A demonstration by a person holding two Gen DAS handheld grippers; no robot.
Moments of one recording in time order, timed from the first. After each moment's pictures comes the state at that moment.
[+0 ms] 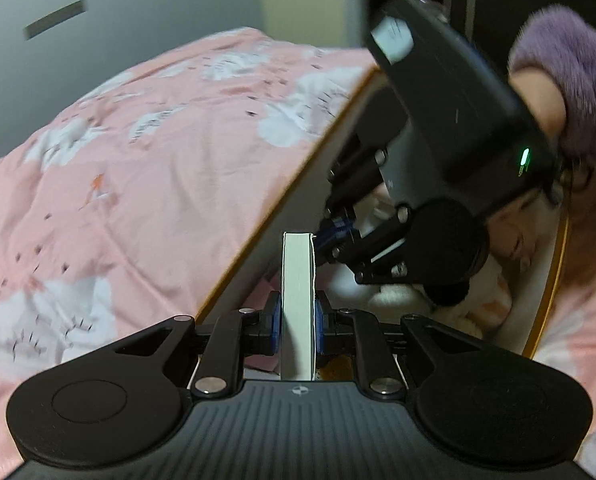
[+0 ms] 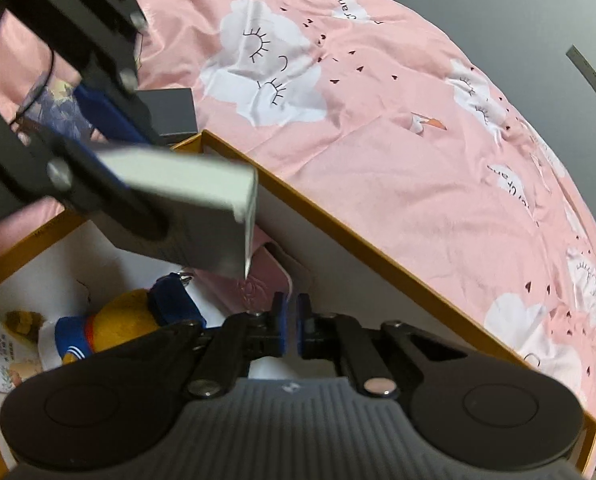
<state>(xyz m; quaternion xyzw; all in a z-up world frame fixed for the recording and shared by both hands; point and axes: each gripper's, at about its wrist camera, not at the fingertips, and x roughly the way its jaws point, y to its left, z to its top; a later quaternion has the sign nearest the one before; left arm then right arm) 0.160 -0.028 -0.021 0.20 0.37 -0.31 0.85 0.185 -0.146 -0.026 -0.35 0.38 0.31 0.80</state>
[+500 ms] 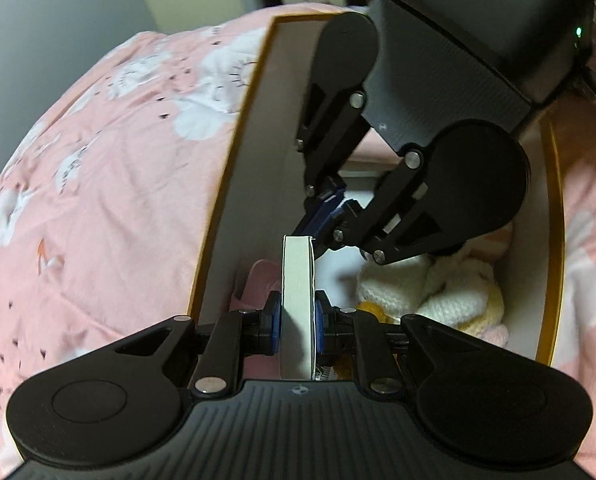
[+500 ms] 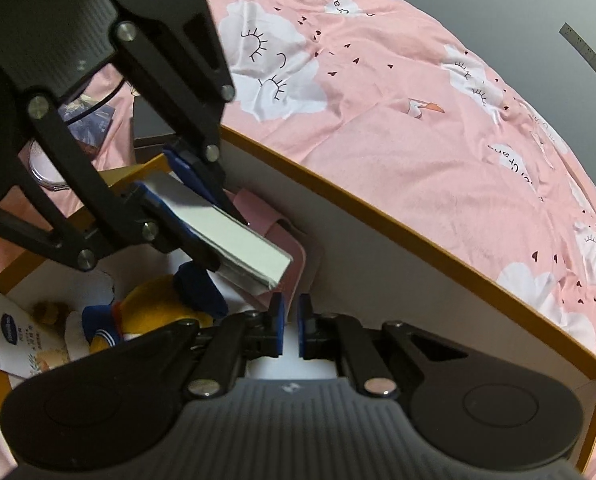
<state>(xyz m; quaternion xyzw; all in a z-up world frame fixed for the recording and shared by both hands) 0.174 -0.053 -0.043 0.33 0.36 -0.41 0.77 0.168 -0.157 -0.023 -0.32 0.39 0.31 0.81</state>
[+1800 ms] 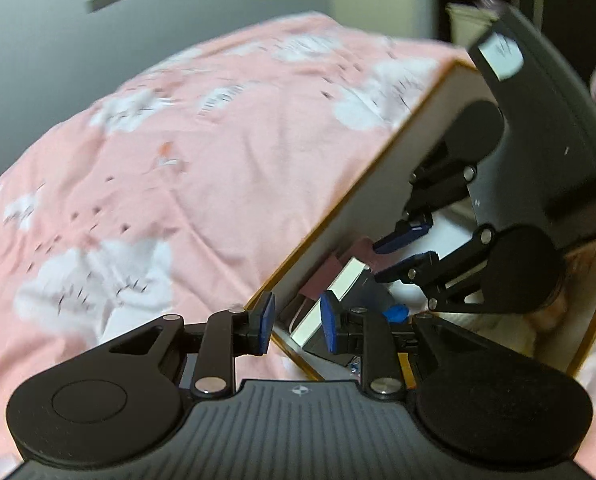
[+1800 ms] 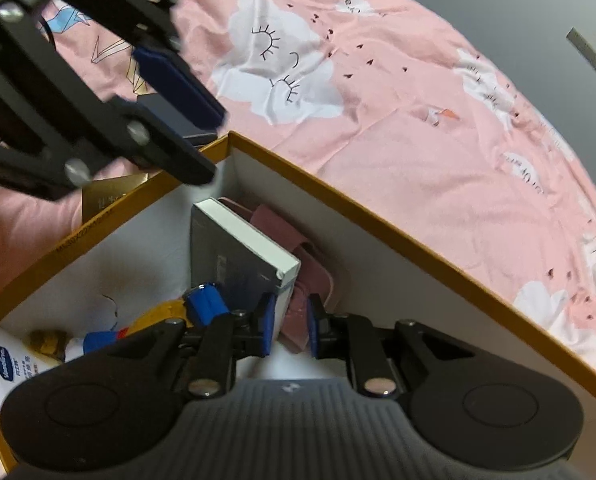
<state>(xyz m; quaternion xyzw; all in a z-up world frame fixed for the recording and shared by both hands) 0.143 0.005 -0.019 0.16 0.38 -0.18 0.89 0.158 -0.135 -0.032 -0.35 0.38 0.30 0.80</state>
